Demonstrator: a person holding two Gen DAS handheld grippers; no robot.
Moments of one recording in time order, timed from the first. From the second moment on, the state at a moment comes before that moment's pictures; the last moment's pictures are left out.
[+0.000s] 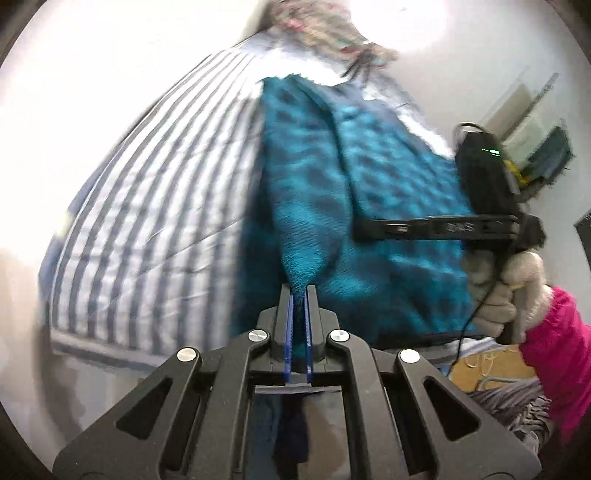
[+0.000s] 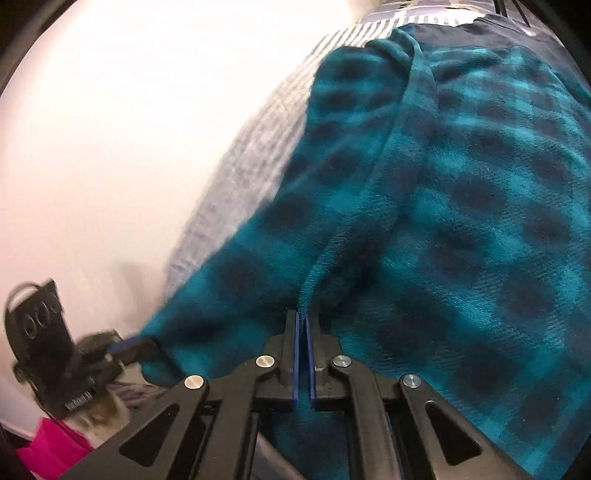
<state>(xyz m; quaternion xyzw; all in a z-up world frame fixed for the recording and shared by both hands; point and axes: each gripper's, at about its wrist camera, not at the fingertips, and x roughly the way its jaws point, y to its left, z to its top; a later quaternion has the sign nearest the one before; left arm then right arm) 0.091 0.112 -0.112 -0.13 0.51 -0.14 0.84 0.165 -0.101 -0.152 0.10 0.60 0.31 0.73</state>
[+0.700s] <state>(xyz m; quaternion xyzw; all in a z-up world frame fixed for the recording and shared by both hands) 0.116 0.126 -0.177 -0.19 0.57 -0.11 0.79 0.242 -0.033 -0.102 0.02 0.55 0.29 0.78</state>
